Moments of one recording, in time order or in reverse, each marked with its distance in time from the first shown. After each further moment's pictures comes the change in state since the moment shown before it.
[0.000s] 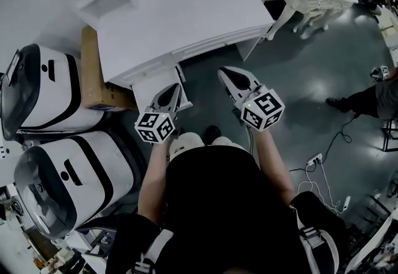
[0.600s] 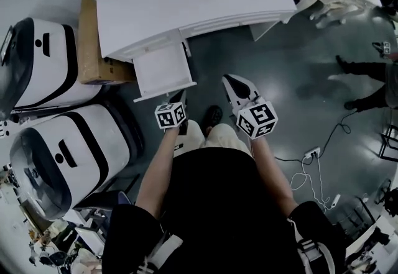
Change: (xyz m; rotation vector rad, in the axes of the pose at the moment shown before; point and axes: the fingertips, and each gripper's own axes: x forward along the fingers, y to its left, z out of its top) left arm 0.010 0.098 -0.239 -0.278 0.402 0.326; right arm 0.013 -0.014 -0.125 0.104 0.166 -0.070
